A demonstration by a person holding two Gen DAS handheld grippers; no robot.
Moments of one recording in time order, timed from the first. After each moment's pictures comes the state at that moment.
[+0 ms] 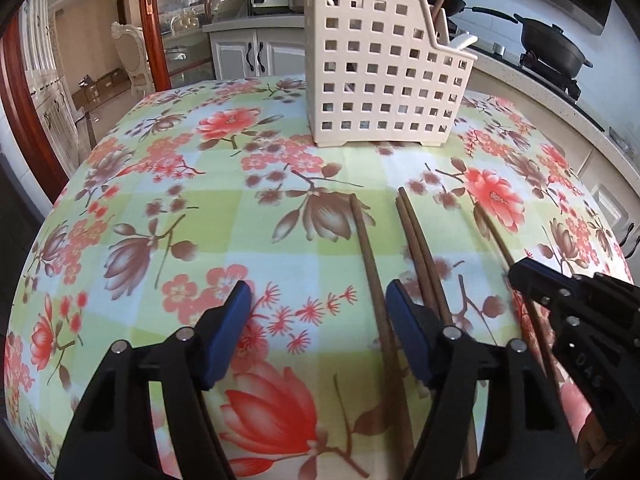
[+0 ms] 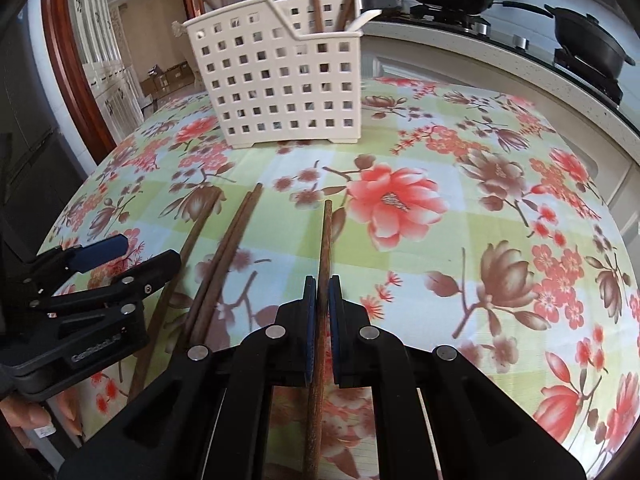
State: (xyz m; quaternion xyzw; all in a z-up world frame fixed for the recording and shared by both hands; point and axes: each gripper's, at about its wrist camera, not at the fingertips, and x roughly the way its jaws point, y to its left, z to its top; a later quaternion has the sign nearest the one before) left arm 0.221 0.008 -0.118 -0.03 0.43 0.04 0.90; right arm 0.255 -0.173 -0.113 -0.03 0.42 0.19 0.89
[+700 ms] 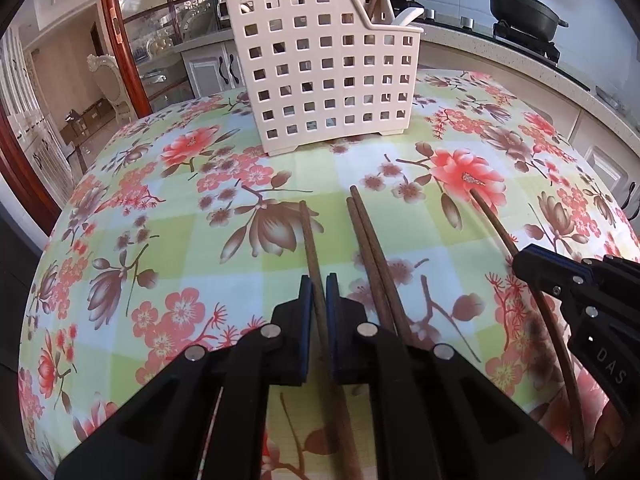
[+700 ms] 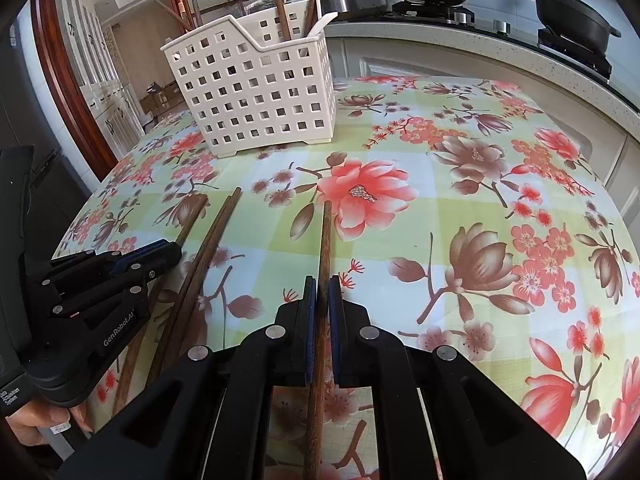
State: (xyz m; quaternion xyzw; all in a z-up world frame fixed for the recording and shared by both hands) left arm 0.232 -0.029 -0.120 0.03 0.43 0.02 0.90; right arm 0.254 -0.201 -0.114 0.00 0.42 0.19 0.89
